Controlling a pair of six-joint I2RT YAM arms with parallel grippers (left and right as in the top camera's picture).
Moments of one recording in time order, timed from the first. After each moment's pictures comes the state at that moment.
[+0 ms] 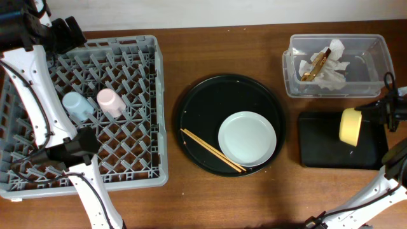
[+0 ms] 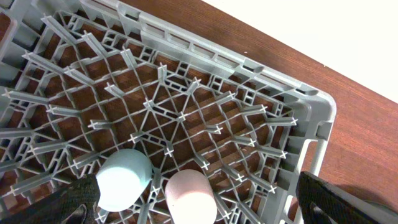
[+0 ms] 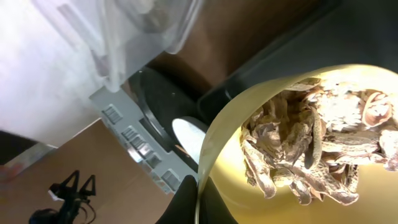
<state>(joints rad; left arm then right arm) 0.25 2.45 3.13 -1.69 0.07 -0.23 -0.81 2.27 1.98 -1.69 -0.83 -0.06</state>
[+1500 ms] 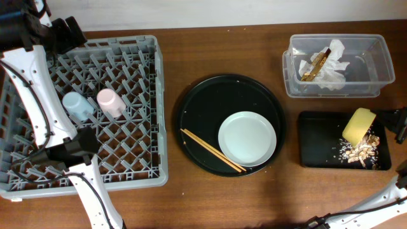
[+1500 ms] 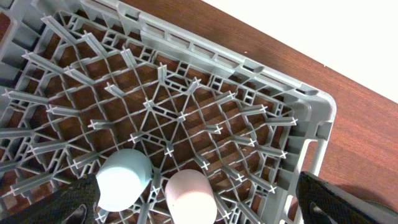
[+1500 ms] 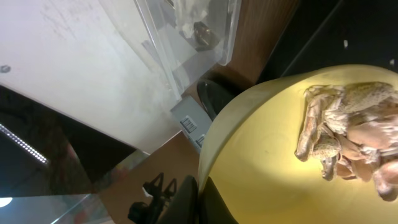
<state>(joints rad) 0.25 2.45 3.13 -1.69 0.07 -0.23 -0.98 2.27 1.85 -1.69 -1.09 -0.05</state>
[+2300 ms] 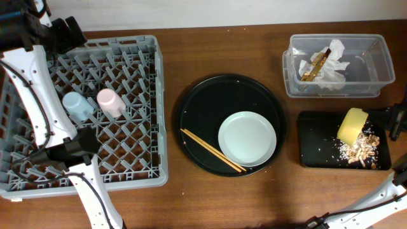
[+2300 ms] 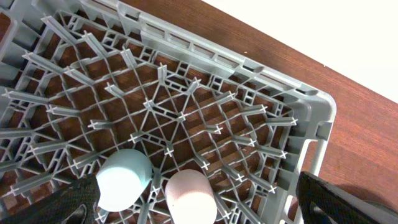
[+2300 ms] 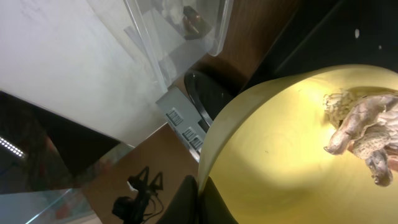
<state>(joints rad) 0.25 2.45 3.13 -1.69 0.07 -0.23 -0.93 2.27 1.84 -1.69 -1.05 -0.06</state>
